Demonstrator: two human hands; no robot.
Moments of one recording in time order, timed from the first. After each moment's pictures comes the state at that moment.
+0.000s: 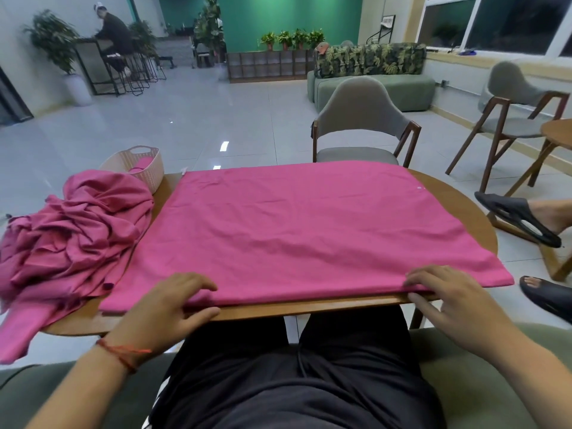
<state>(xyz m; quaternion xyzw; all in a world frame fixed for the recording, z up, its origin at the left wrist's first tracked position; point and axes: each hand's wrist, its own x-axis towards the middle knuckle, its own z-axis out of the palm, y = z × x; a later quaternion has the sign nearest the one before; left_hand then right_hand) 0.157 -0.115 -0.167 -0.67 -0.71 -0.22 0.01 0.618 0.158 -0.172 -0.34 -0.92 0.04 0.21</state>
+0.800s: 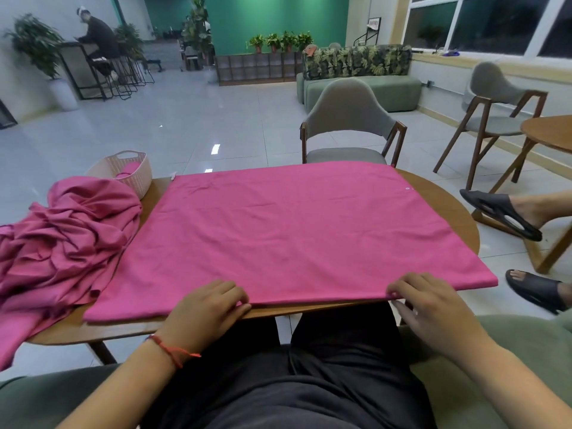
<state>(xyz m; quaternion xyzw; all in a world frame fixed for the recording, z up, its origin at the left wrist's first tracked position) 0.208 -0.060 -0.199 -0.73 -0.65 -0.17 0.14 0.617 0.157 -0.211 -0.28 -0.92 -0.04 0.26</state>
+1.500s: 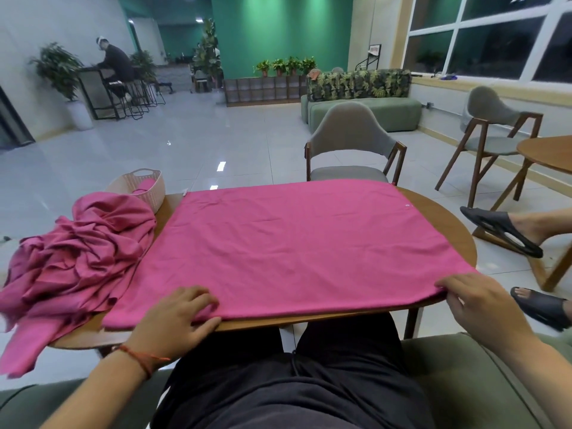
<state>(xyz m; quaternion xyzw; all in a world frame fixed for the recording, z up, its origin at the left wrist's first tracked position) 0.156 -0.110 -0.186 -0.64 -0.75 -0.13 0.10 0.678 0.199 -0.193 -0.40 -0.88 -0.11 0.25</state>
